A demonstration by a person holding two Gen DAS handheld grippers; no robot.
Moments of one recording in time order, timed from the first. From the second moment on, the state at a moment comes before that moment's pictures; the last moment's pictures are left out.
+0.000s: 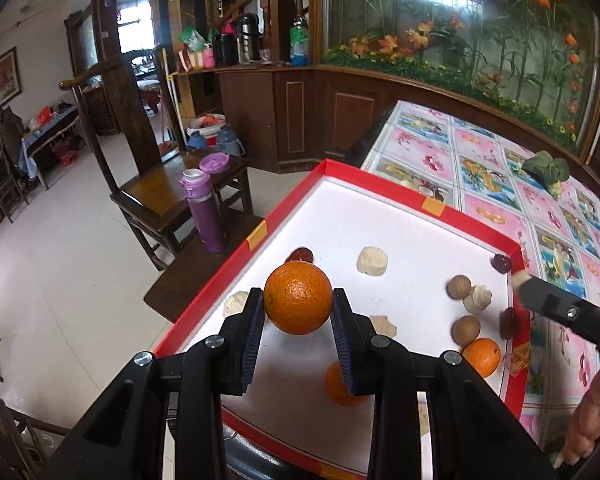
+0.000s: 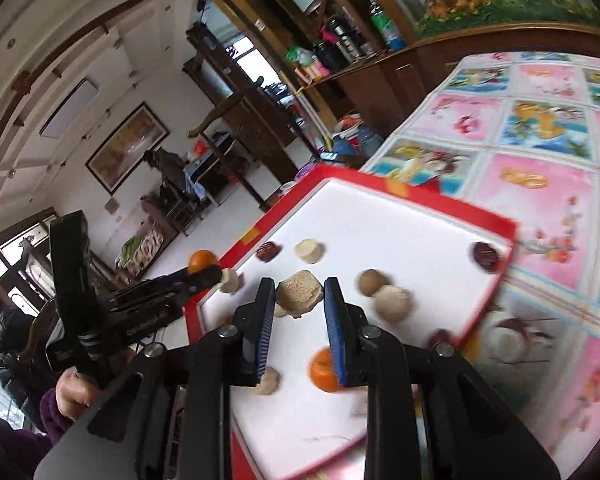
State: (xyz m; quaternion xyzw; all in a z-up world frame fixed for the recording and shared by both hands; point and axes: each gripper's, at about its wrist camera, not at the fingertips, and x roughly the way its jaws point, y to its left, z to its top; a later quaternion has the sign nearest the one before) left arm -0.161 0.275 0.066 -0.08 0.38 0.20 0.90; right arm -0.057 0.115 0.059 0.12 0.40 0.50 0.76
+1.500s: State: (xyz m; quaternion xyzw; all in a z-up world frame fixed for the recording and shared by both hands) left arm -0.119 0.262 0.065 -0.01 0.42 0.20 0.89; right arm -0.041 0.173 0.038 0.04 0.46 0.48 0.75
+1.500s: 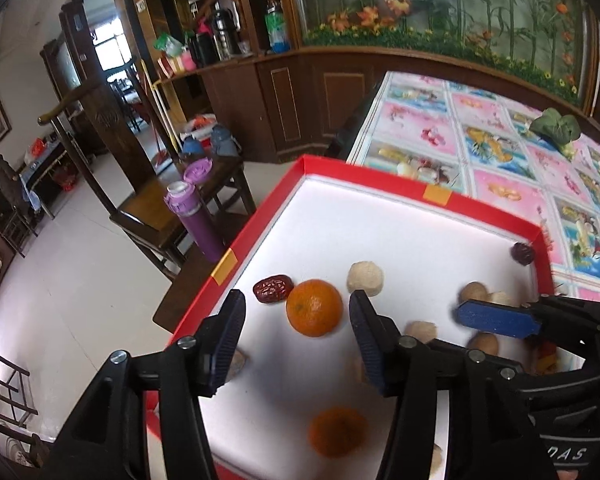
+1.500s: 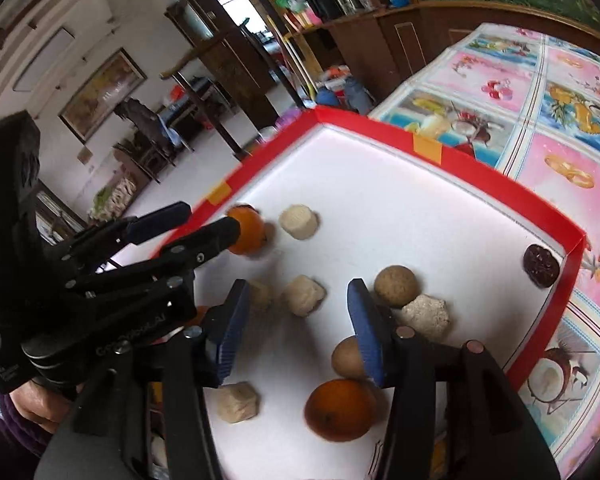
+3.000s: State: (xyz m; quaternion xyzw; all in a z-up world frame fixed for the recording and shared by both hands) left arm -0.277 0.141 0.166 0.00 0.18 0.19 0.96; right arm -0.252 -0.040 0.157 0.05 0.13 0.30 0.94
